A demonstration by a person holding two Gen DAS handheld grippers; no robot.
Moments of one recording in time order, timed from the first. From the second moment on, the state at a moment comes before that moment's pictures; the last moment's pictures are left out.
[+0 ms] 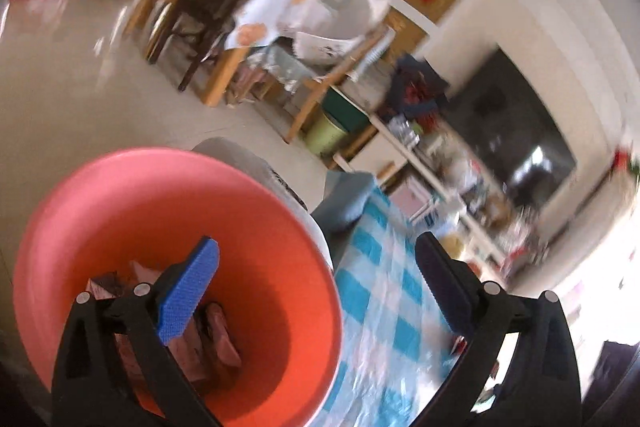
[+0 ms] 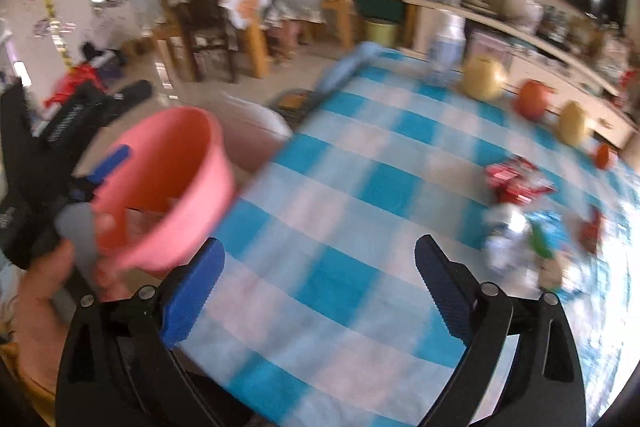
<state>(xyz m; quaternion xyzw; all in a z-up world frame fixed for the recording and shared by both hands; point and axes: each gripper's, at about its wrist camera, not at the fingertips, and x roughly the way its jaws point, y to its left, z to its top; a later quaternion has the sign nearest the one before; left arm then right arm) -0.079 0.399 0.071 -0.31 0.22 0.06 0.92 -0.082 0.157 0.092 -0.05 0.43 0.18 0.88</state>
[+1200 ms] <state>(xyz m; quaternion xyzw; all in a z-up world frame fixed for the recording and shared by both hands) -0.077 0.184 0.085 -0.04 0.27 -0.02 0.96 -0.151 -0.125 0.092 0.01 0.29 0.01 0.96</state>
